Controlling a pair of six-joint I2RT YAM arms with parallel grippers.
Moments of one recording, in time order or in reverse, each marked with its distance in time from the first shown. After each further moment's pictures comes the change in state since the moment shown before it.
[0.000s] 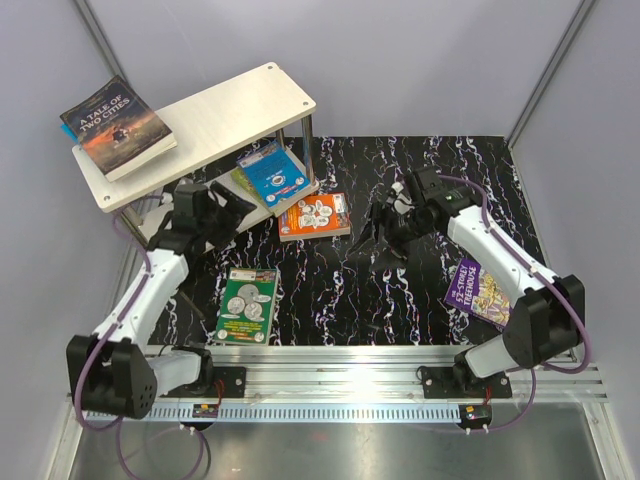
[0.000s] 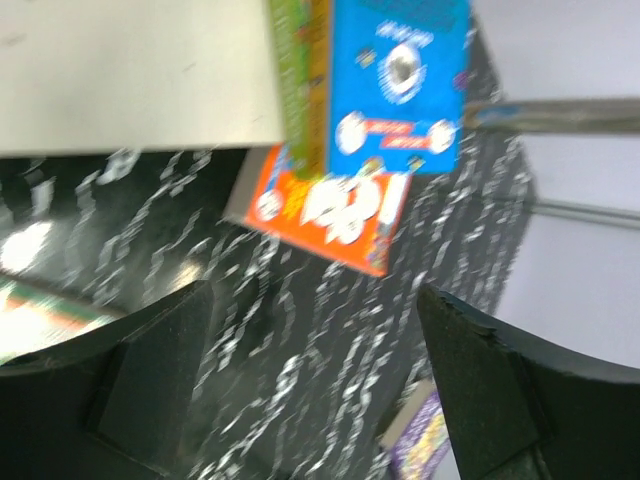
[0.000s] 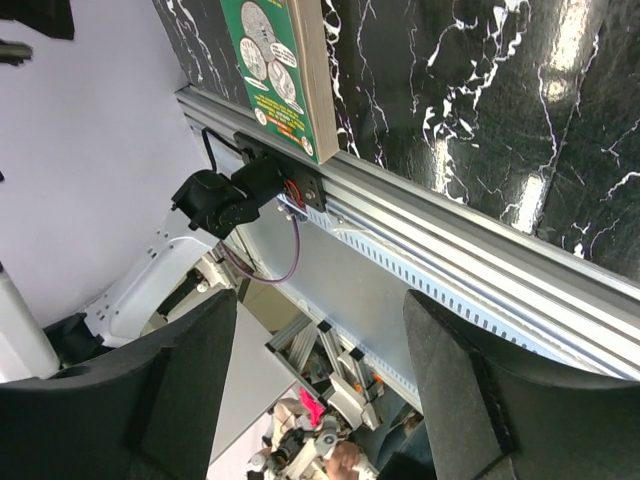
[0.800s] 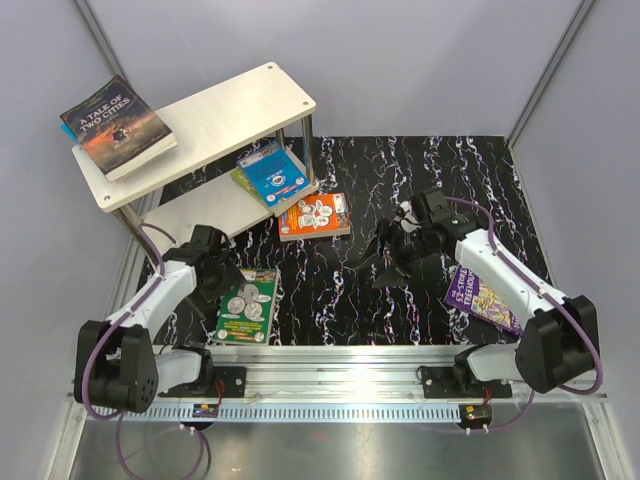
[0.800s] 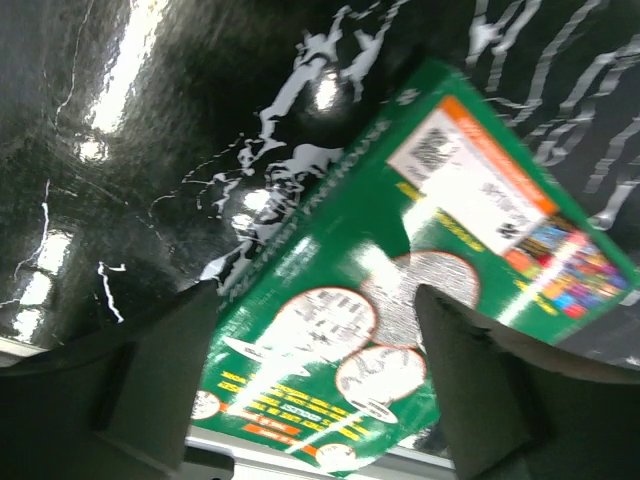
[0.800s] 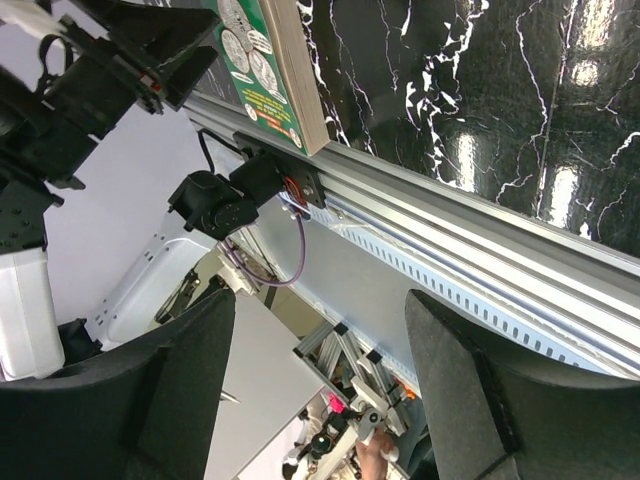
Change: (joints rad) left arm 0.000 -0.018 -0.242 -0.418 -0.154 0.276; right arm 0.000 -0.133 -0.232 0.124 -0.011 0.106
